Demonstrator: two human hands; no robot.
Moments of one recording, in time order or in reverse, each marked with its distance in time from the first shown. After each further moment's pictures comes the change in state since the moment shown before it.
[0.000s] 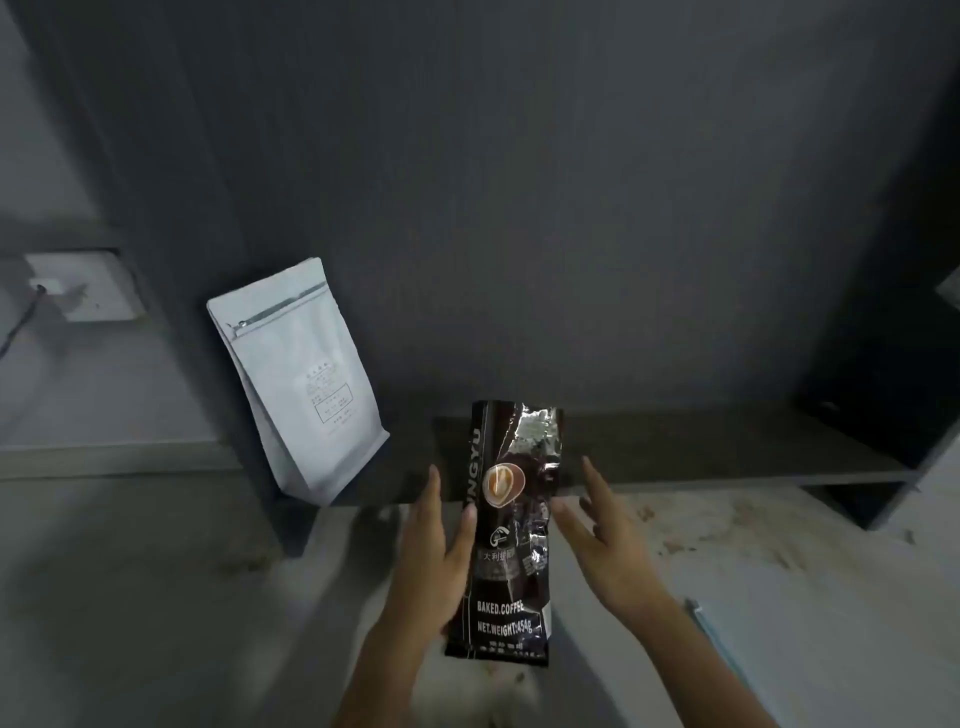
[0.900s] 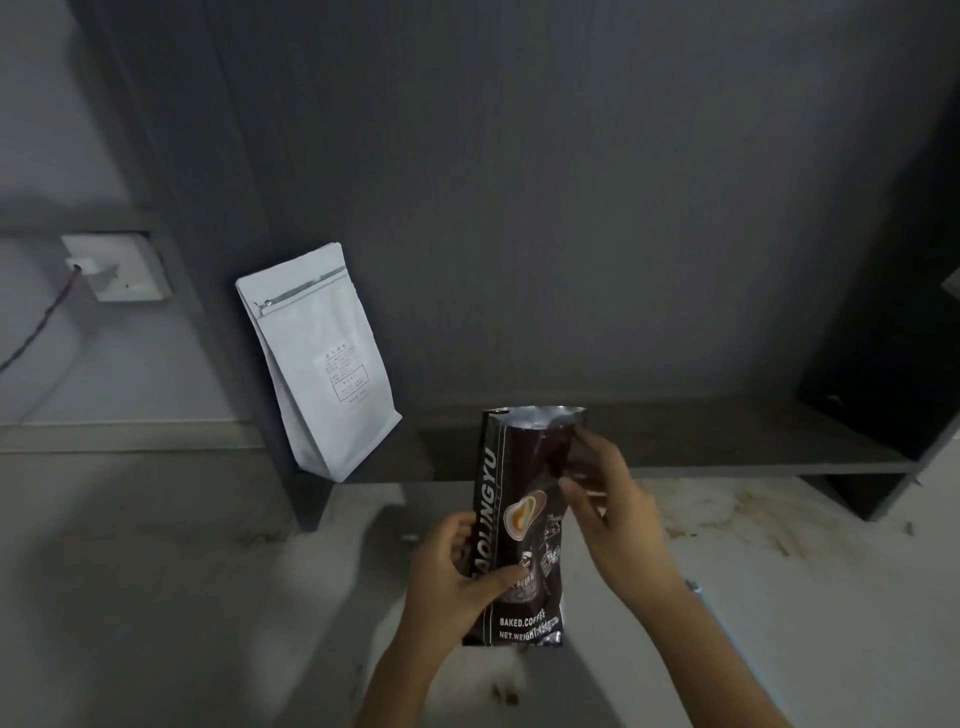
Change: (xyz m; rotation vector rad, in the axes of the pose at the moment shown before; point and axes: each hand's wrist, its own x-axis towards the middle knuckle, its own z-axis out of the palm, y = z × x) left_hand -0.036 -0.016 0.010 -0.239 0.041 0.057; right_hand -0.019 -0.039 -0.009 -0.144 0.063 -0.315
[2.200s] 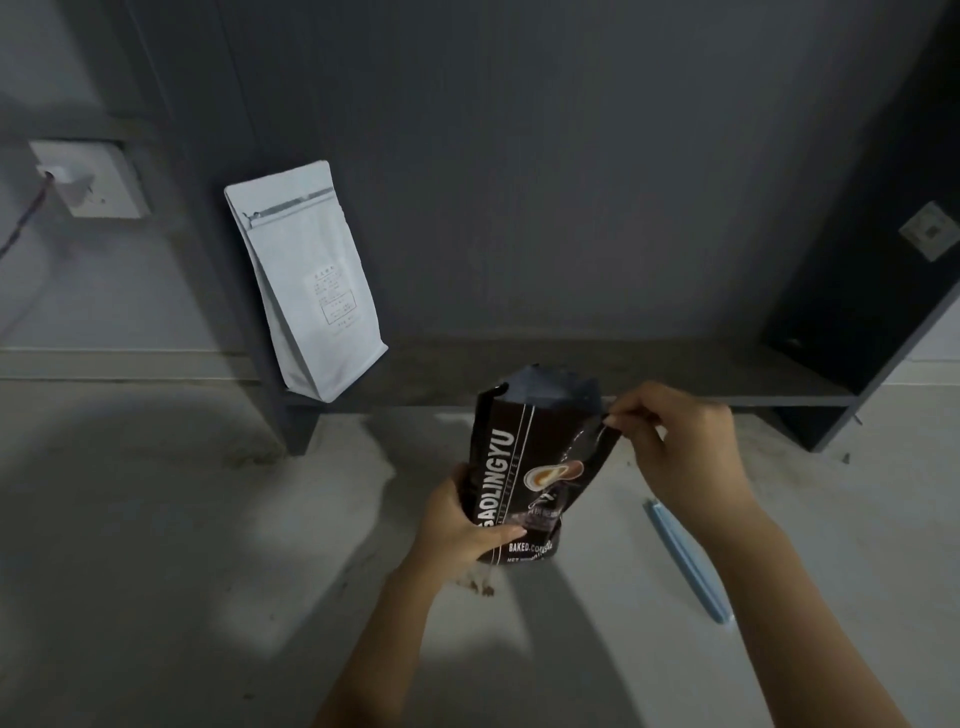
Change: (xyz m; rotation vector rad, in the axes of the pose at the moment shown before) left_hand -0.025 -0.033 0.026 -0.060 -0.171 -0.149; right_hand -0.027 -0.041 -0.070 -0.420 0.029 -0.263
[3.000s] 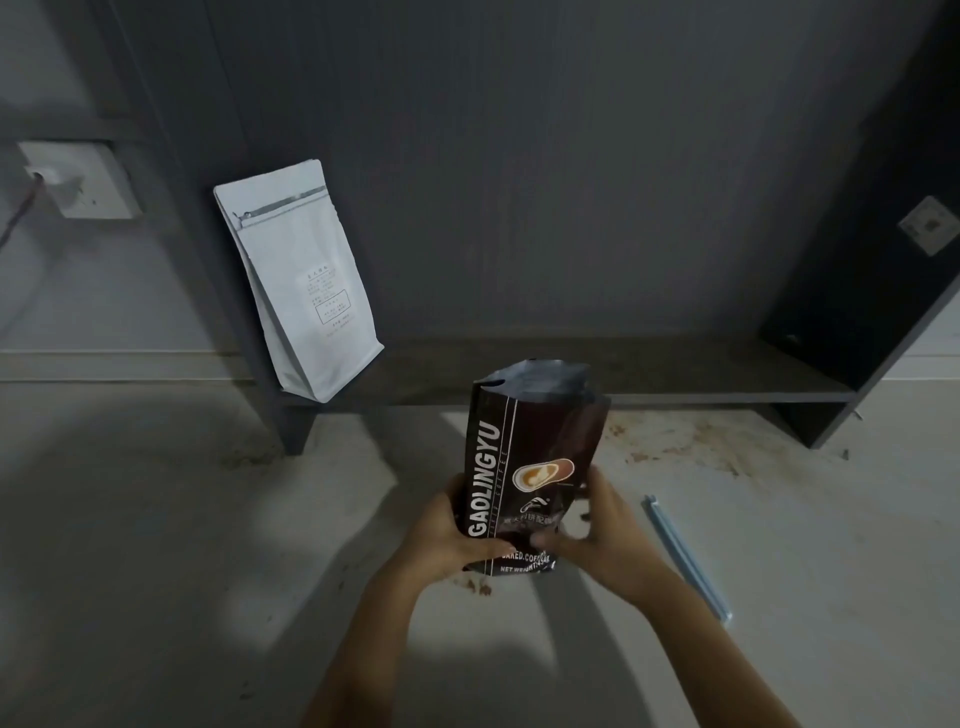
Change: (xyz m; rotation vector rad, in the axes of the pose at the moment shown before) left_hand 0.000 -0.003 -0.011 -0.044 -0.196 -0.090; right_hand -0.073 0.042 0.084 0.386 -0.418 0.405
